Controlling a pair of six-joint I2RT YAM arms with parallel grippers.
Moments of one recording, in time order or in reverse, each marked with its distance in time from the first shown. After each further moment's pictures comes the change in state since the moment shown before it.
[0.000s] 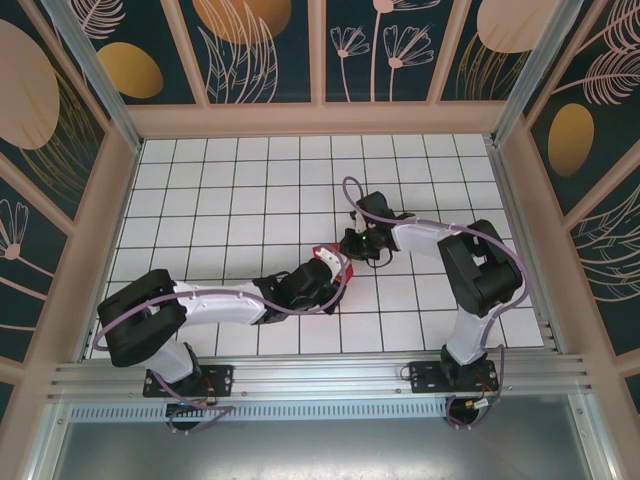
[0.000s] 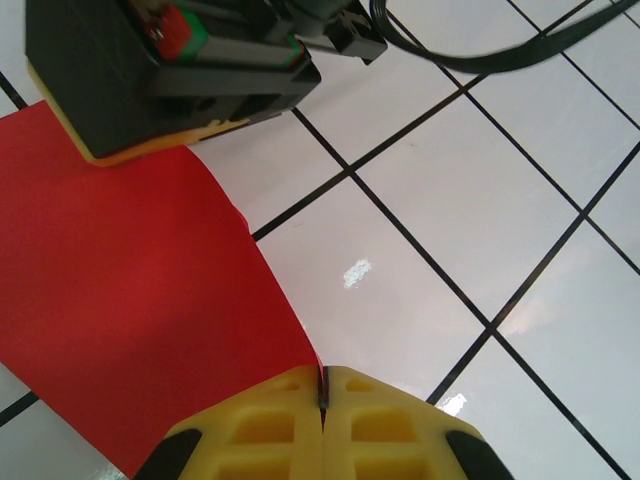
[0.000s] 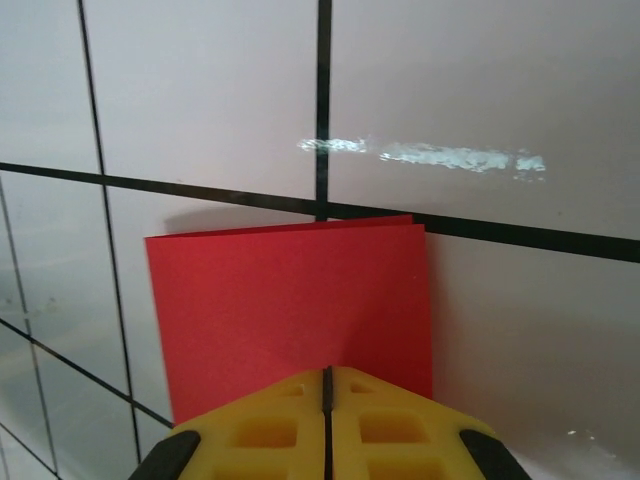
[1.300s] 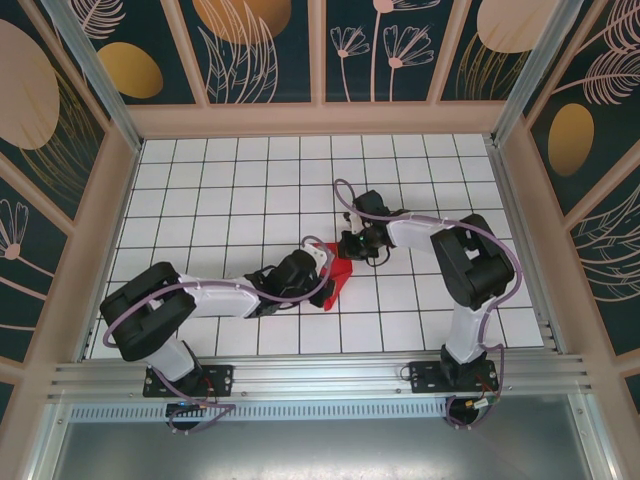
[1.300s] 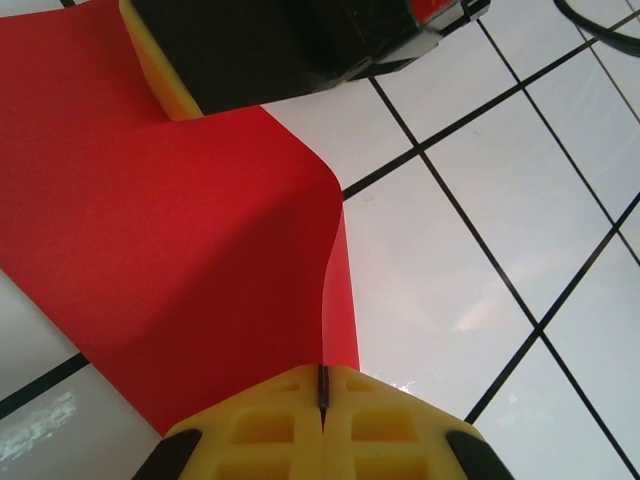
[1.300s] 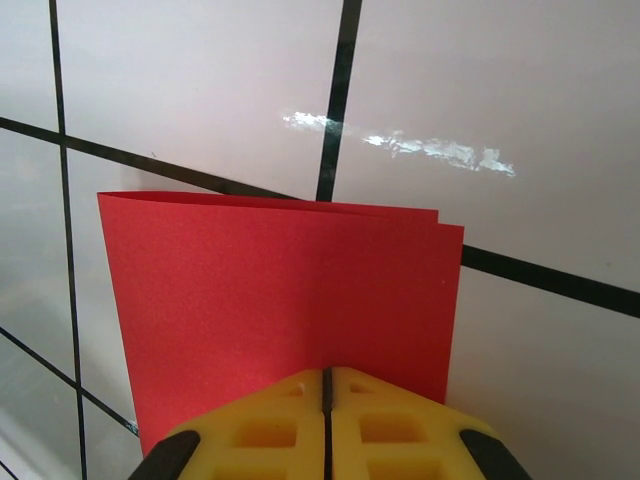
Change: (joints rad) left arm 0.142 0.036 -0.084 0.113 0.183 -0.075; right arm 0.002 0.064 0.063 -0.058 -0.016 -0.147
